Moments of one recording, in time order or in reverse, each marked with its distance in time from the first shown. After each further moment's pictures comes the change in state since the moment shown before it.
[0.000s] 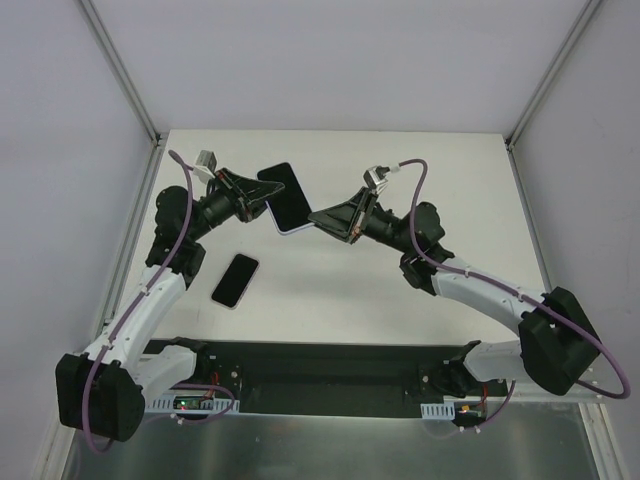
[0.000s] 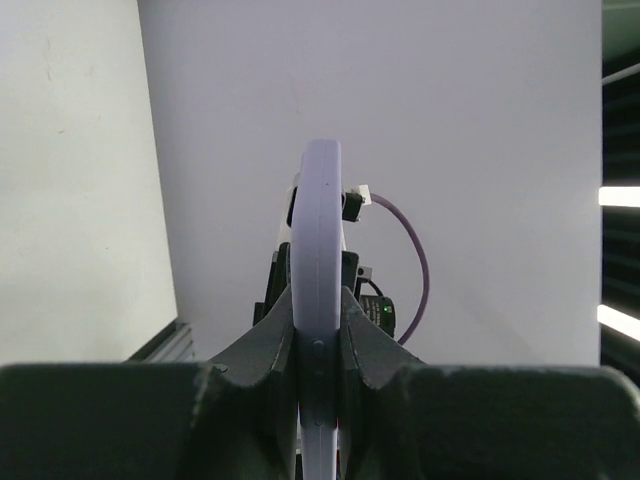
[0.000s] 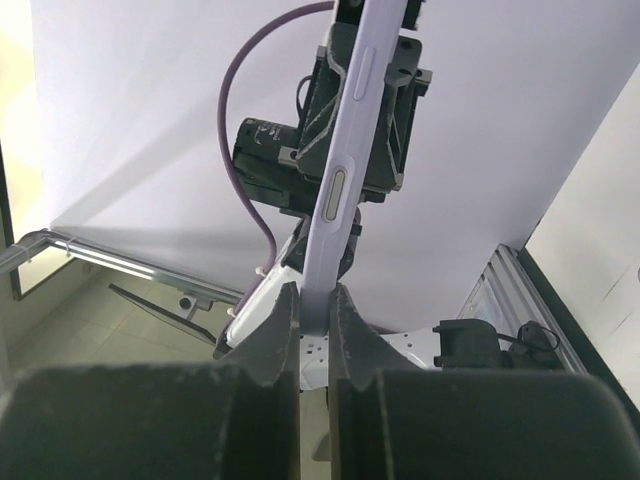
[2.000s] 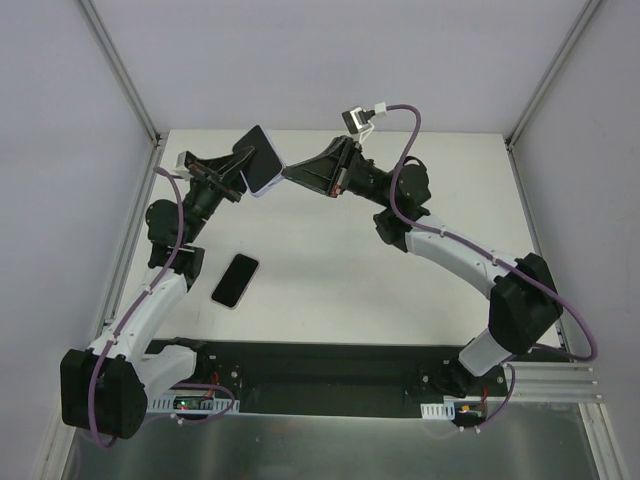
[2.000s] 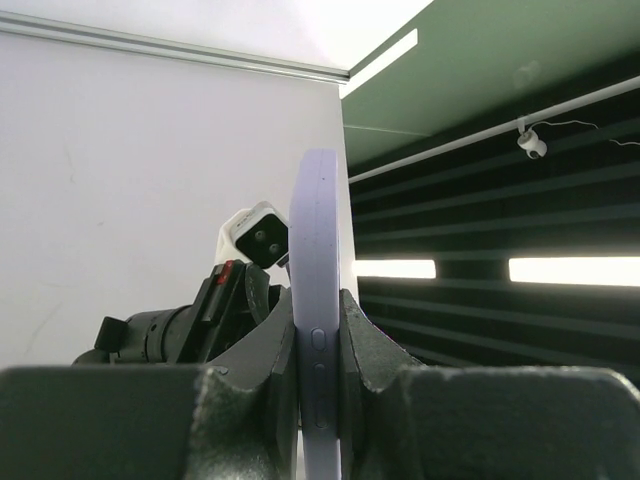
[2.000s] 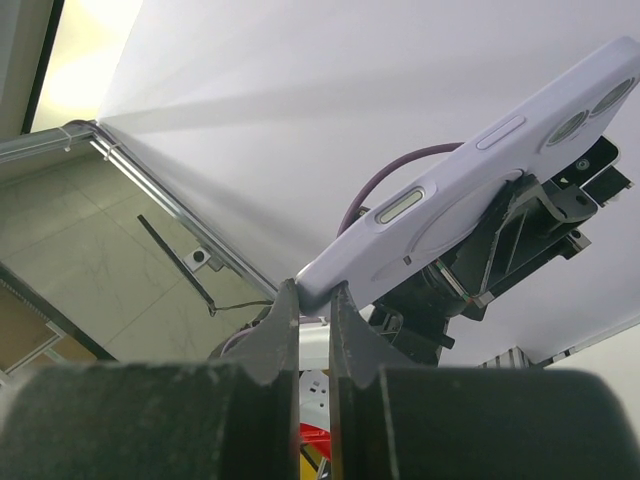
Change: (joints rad) left arm 0.026 0.020 -0.082 0.407 -0.213 -0.556; right arm 0.007 0.267 0.468 0.148 -0.130 -0.116
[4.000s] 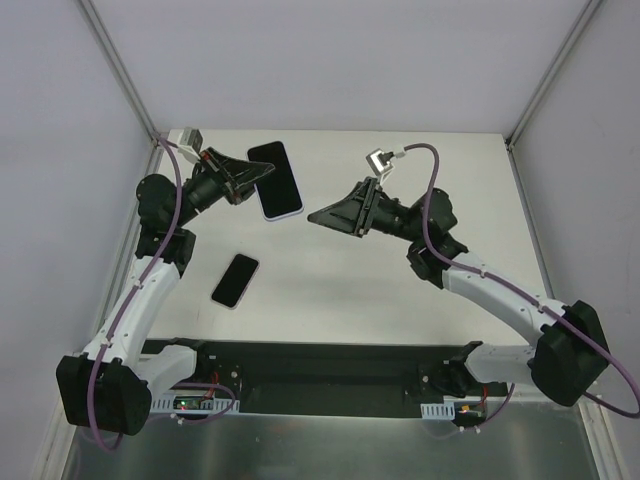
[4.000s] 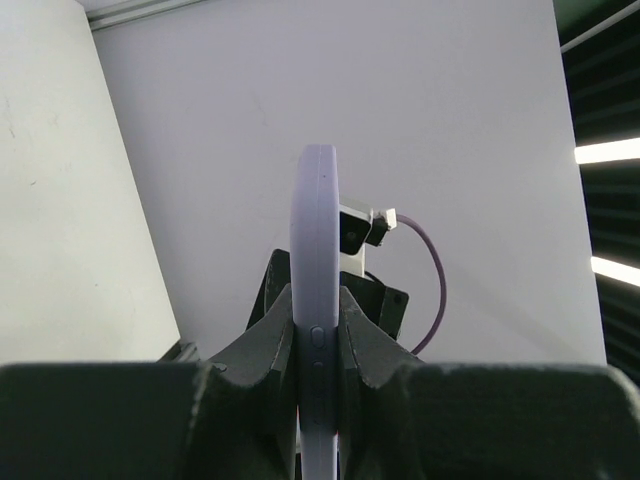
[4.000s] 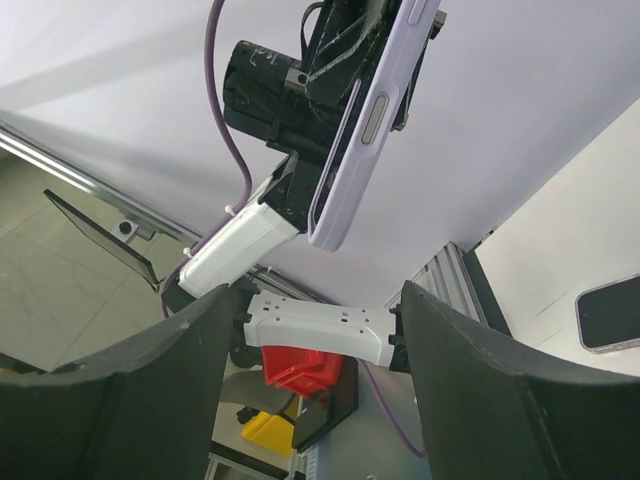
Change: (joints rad) left arm 0.052 0.013 0.188 -0.307 0.318 0.517; right arm -0.034 -0.334 -0.353 -0.304 -0.005 -0.159
